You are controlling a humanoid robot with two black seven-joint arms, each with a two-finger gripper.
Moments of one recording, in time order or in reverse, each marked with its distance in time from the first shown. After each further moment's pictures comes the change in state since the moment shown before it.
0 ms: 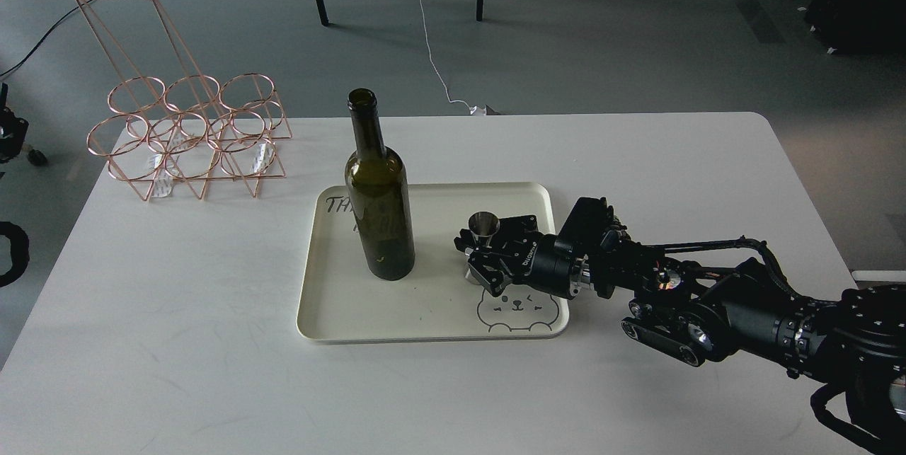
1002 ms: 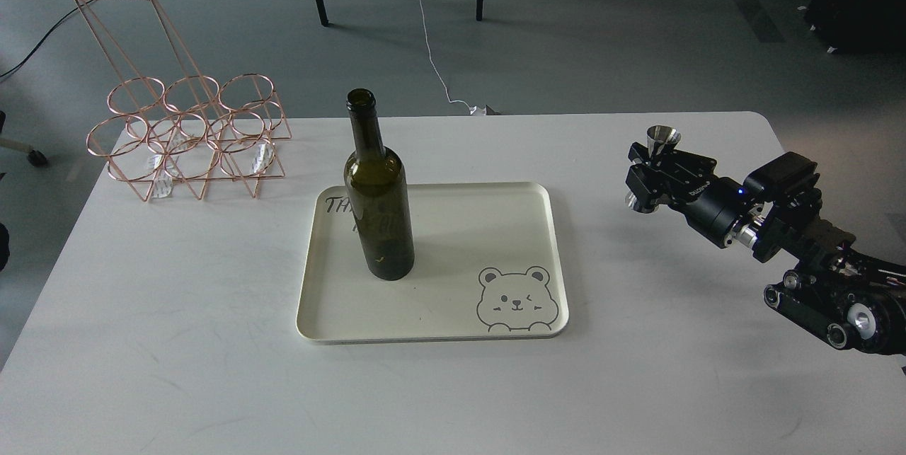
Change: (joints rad) left arm -0.010 0.034 -0.001 -0.008 0.002 0.000 0.000; right arm -0.158 -0.429 0.366 0.116 0.127 0.001 0.000
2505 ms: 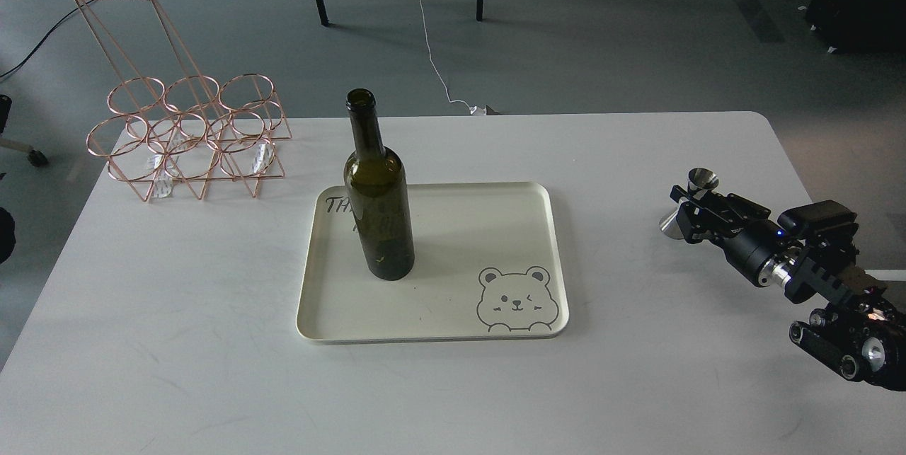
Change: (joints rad) left arm -0.030 -0.006 0.001 -0.005 0.000 0.000 0.000; right arm -0.084 0.042 -0.011 -0.180 0.092 0.000 0.000
